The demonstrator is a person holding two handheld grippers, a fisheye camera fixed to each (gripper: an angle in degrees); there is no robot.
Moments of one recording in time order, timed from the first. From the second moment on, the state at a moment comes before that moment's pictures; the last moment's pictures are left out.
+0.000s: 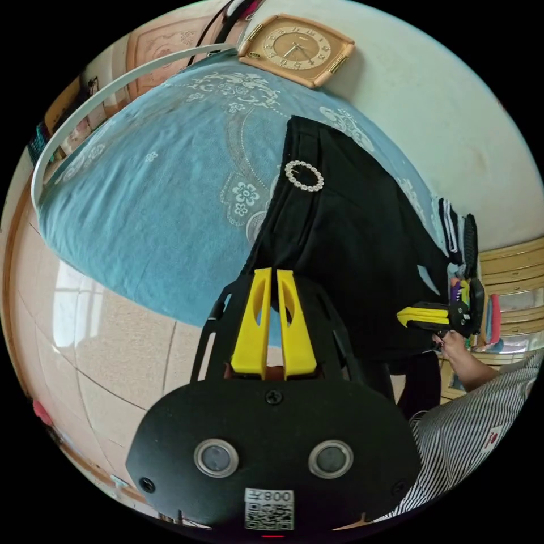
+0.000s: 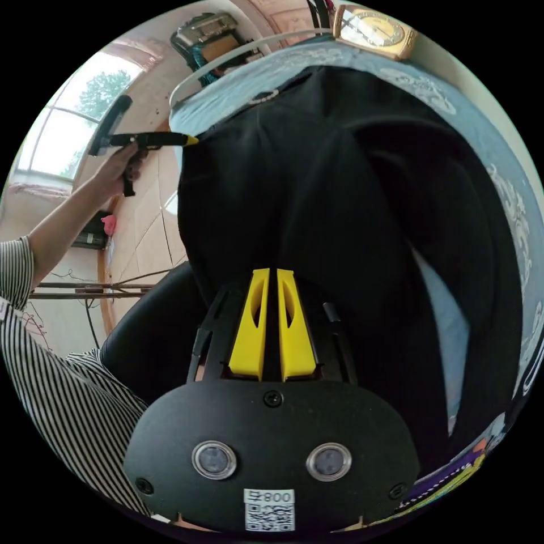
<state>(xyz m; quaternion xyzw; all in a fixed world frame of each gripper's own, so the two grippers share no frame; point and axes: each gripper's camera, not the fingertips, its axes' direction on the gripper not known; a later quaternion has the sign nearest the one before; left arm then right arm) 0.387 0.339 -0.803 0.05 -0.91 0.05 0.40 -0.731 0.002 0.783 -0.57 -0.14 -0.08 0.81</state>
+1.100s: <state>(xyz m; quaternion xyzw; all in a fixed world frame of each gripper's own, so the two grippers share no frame) 0.096 0.288 -0.517 -0.16 -0.90 0.00 0.40 -0.322 0.243 0.332 -0.42 0.31 0.38 0.76</state>
